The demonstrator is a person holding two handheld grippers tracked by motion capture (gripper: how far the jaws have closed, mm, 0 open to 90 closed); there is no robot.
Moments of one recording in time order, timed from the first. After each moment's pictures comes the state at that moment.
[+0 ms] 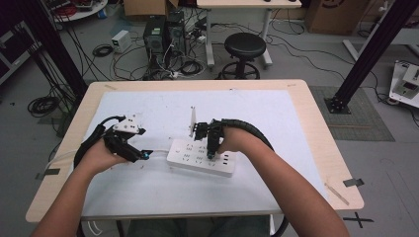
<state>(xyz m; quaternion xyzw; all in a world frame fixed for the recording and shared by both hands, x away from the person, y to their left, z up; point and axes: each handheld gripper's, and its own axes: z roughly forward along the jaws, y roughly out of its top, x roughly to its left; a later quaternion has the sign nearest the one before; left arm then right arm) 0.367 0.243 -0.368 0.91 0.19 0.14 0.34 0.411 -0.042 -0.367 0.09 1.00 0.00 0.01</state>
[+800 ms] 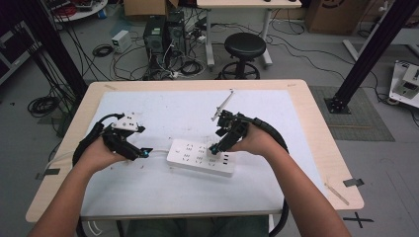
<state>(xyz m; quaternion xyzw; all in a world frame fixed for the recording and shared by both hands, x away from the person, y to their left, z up) 0.367 0.240 -0.358 0.91 0.19 0.14 0.35 0.399 -0.113 -0.333 0.18 0.95 0.25 -0.01</state>
